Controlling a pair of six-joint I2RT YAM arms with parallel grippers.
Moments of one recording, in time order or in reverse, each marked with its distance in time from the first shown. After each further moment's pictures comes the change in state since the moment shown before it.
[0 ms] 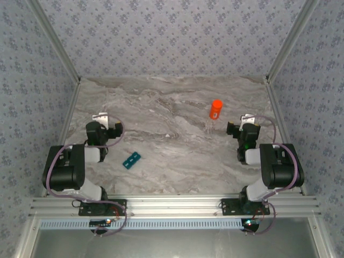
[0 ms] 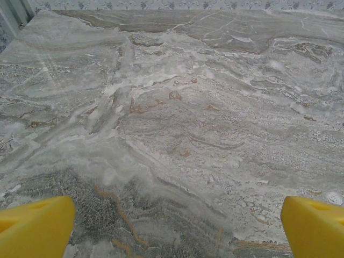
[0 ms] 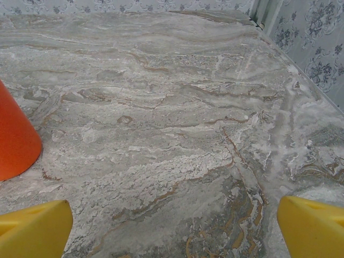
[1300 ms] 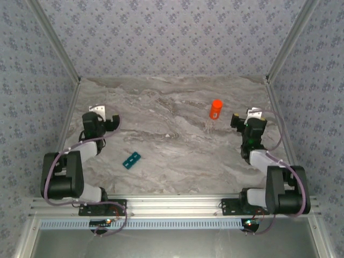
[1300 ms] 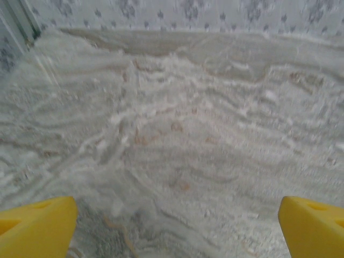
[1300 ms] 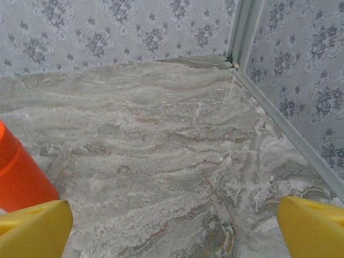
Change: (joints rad) left arm 0.009 -0.118 0.164 -0.294 0.007 -0.024; right arm -0.005 -0.283 0.096 -0.315 0.044 0.062
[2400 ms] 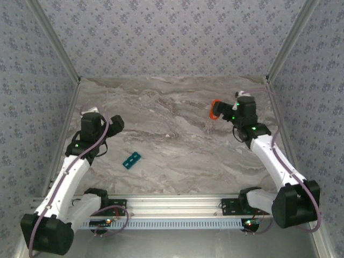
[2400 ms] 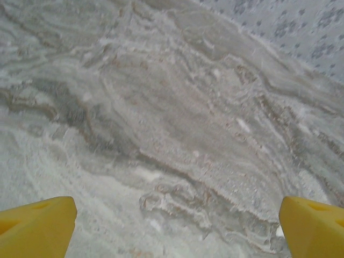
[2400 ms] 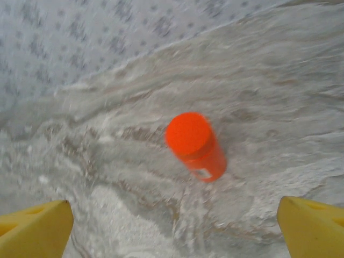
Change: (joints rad) left arm -0.235 -0.507 0.197 -0.924 -0.173 -0.536; right arm 0.248 -0.076 0.450 -0.740 -0.196 0.342
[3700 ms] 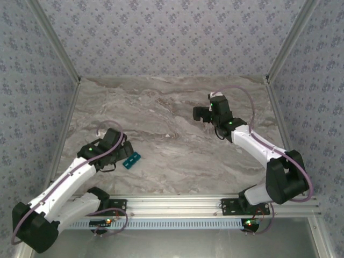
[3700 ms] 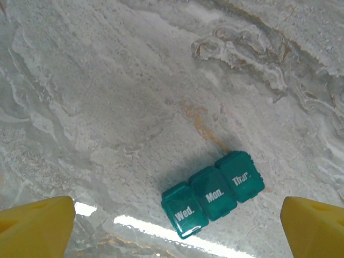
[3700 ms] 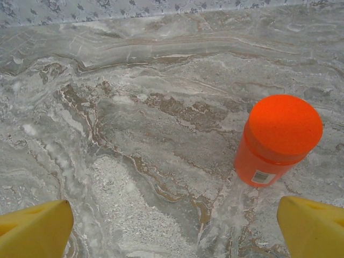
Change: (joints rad) left arm -0.346 0.008 -0.039 -0.435 -0.183 -0.270; right arm 0.191 0.235 0.060 0.105 0.116 -0.115
